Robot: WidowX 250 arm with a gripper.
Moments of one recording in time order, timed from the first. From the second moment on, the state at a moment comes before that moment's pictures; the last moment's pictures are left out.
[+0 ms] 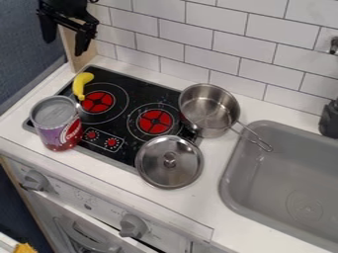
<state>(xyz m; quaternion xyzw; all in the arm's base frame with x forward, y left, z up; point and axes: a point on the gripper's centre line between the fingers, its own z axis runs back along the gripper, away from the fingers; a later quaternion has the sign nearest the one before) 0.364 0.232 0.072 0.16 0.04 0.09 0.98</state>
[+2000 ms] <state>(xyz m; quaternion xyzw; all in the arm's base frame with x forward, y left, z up) 0.398 0.029 0.029 0.12 0.00 -0.17 0.98</state>
